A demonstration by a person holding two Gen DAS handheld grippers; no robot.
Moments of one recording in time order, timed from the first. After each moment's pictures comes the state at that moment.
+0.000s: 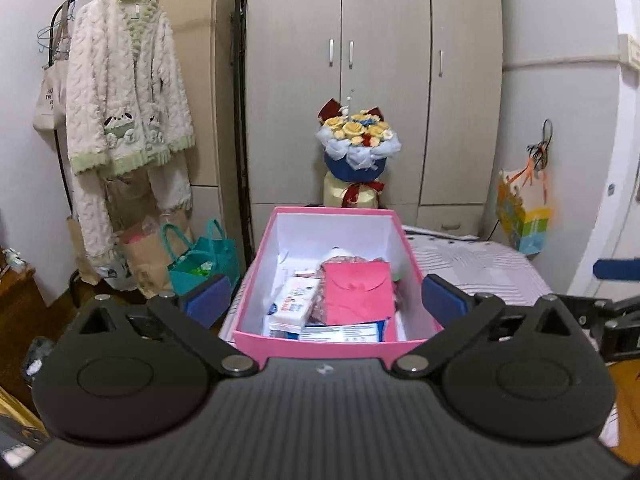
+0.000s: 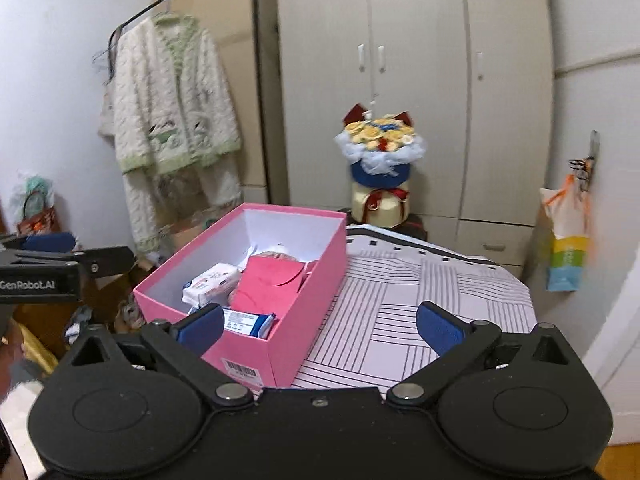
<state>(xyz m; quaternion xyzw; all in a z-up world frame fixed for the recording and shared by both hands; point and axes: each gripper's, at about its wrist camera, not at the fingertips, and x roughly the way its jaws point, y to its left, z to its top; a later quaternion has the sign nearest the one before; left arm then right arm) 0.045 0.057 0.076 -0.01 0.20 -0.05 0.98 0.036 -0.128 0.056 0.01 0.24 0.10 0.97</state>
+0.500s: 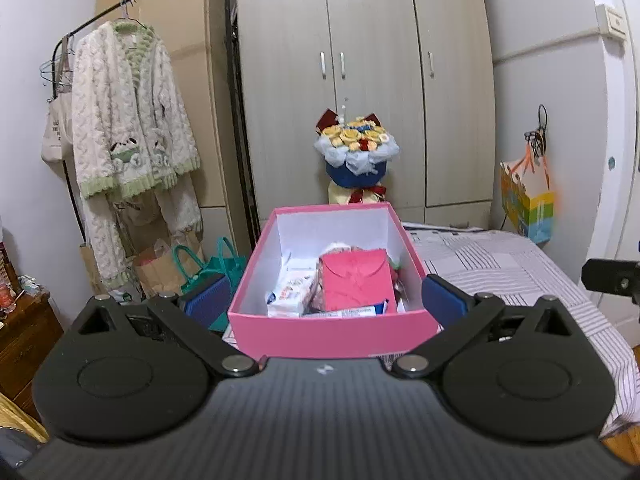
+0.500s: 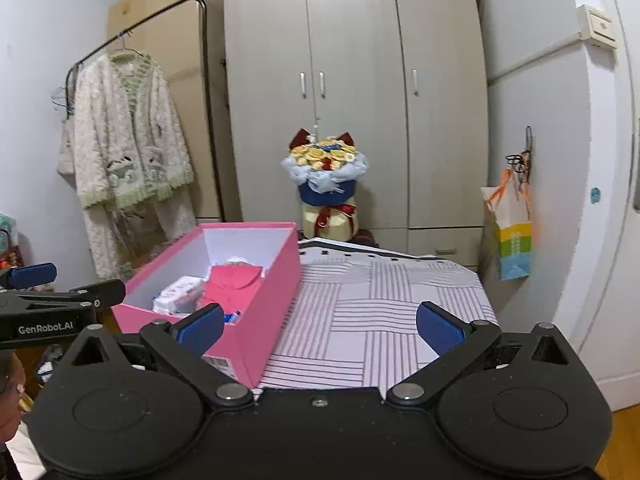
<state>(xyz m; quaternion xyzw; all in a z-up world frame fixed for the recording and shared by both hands) 0.022 0.032 0.047 0.04 0.18 -0.03 0.98 -0.013 -0.139 0.038 0.04 0.19 0.01 0.98</state>
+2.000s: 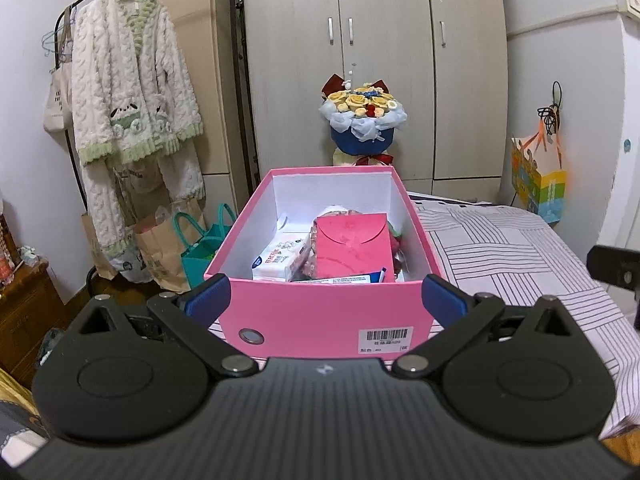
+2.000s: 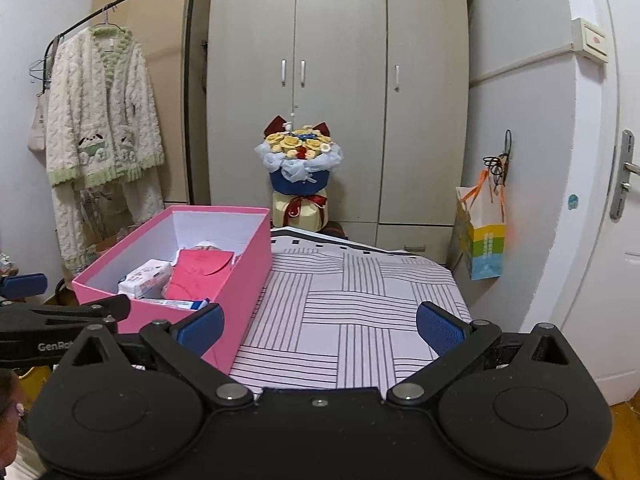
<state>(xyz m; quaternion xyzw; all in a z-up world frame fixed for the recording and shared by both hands) 0.041 0.020 0.020 0.04 0.22 -0.01 0.98 -0.003 -0.124 0.029 0.00 0.21 -0.04 0.98</state>
